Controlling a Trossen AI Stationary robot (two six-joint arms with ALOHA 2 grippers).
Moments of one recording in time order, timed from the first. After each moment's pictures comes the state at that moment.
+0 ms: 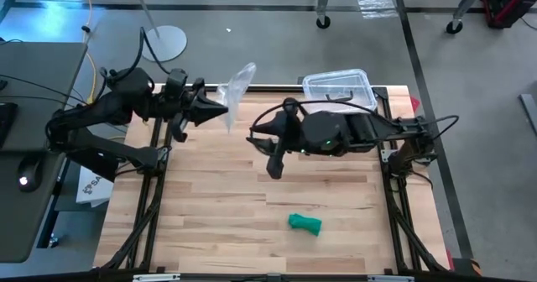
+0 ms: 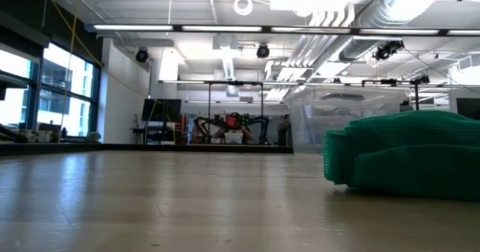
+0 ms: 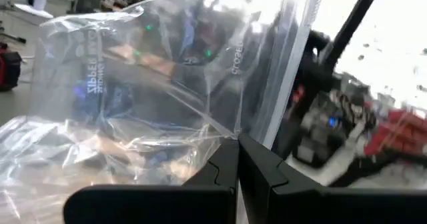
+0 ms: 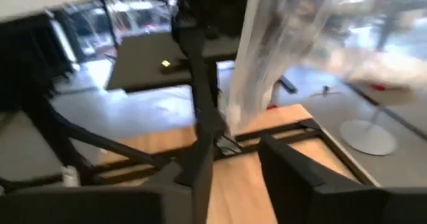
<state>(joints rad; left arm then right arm) 0.07 1.03 1.36 -0.26 0.11 -0.42 0.25 1.82 2.19 -0.65 0.43 0.17</state>
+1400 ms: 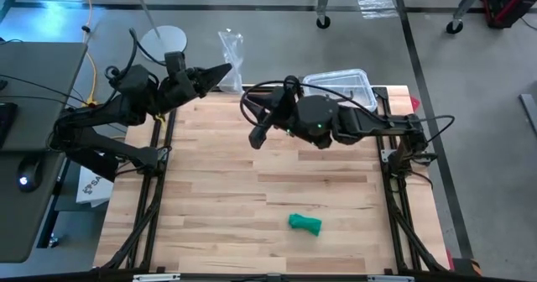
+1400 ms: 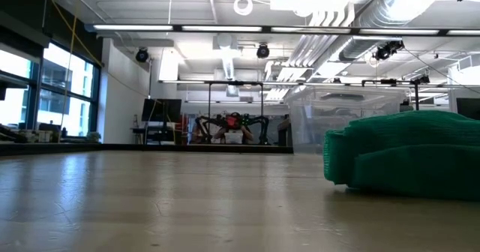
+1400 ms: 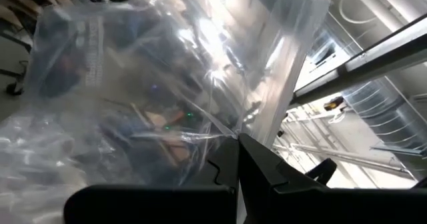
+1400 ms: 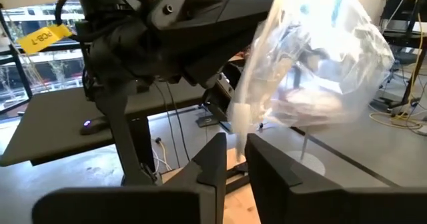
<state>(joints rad) 0.06 1.11 1.36 0.06 -0.35 -0.86 0.16 1.86 2.19 -0.40 0.66 0.07</state>
